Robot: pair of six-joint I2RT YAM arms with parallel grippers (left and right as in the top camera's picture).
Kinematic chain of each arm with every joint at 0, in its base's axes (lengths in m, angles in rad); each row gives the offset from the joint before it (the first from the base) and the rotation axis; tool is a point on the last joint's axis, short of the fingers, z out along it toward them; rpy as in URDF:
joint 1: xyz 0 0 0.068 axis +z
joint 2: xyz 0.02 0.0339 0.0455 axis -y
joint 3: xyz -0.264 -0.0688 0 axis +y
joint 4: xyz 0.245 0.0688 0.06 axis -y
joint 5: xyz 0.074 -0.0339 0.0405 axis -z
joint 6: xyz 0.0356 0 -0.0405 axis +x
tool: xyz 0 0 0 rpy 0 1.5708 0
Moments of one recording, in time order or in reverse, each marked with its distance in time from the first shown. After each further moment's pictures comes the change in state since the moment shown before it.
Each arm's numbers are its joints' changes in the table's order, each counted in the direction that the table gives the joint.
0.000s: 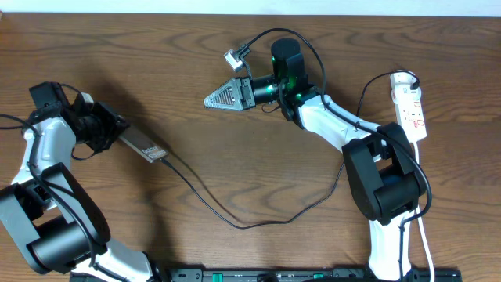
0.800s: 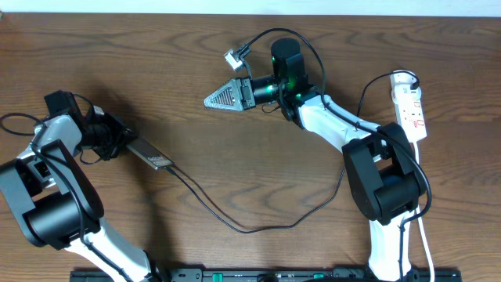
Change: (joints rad) left arm 0.000 -0.159 0.000 0.010 0.003 0.010; right arm 0.000 0.000 0.000 0.000 -0.002 -0.007
